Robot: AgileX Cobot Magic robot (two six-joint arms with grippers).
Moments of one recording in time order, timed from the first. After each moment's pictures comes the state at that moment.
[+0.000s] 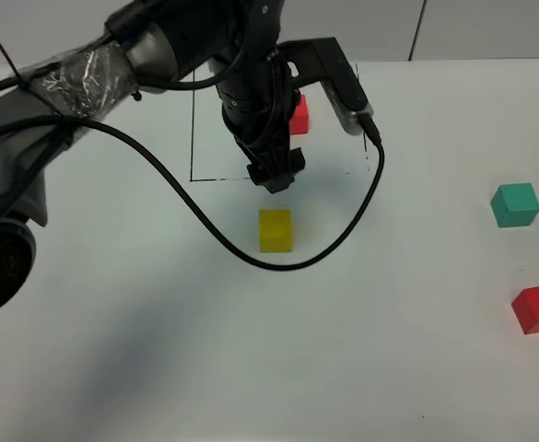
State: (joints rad) left arm -0.62 2.22 -2.04 0.07 1.19 0.58; right arm 0.01 0.06 -0.50 0.14 1.07 -0.10
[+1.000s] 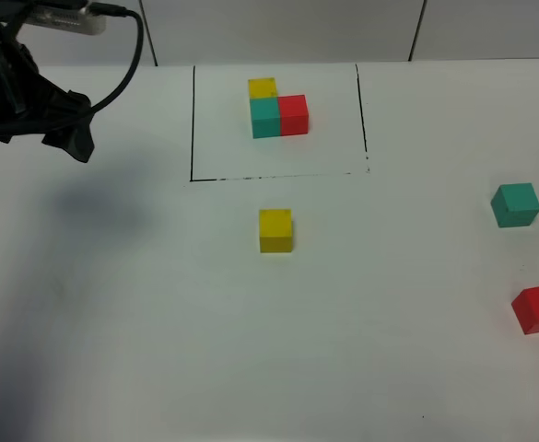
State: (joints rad) left arm -0.16 1.69 -1.44 -0.04 1.07 0.17; right arm 0.01 0.06 -0.50 0.14 1.07 -0.10
